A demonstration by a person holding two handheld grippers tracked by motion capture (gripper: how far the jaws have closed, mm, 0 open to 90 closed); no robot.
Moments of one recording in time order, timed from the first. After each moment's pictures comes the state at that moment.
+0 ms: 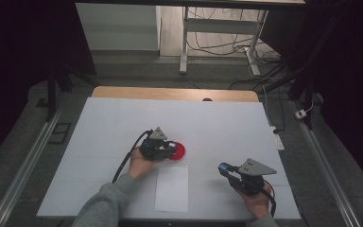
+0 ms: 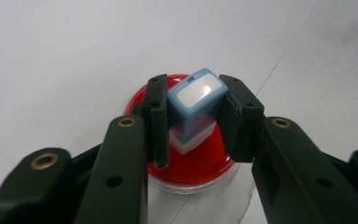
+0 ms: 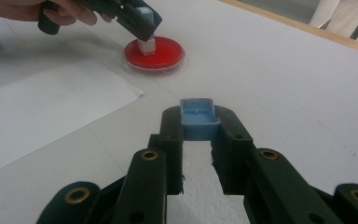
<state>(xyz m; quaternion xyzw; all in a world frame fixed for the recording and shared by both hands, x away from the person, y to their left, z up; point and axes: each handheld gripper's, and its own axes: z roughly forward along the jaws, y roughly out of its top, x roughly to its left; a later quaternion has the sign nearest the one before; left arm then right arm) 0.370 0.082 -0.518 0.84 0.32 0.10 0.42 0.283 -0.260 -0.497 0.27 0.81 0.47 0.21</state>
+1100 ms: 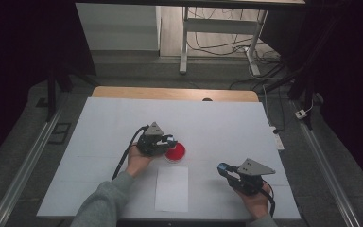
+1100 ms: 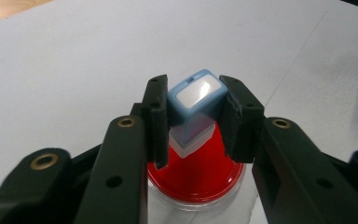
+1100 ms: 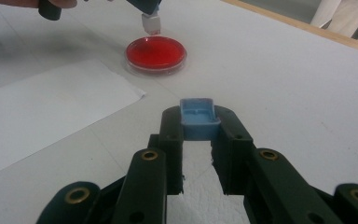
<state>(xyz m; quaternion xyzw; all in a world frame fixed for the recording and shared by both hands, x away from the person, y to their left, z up) 0.372 0.089 -0.502 0.82 0.33 0.12 0.46 0.283 -0.257 -0.498 0.27 0.81 0.47 0.21</state>
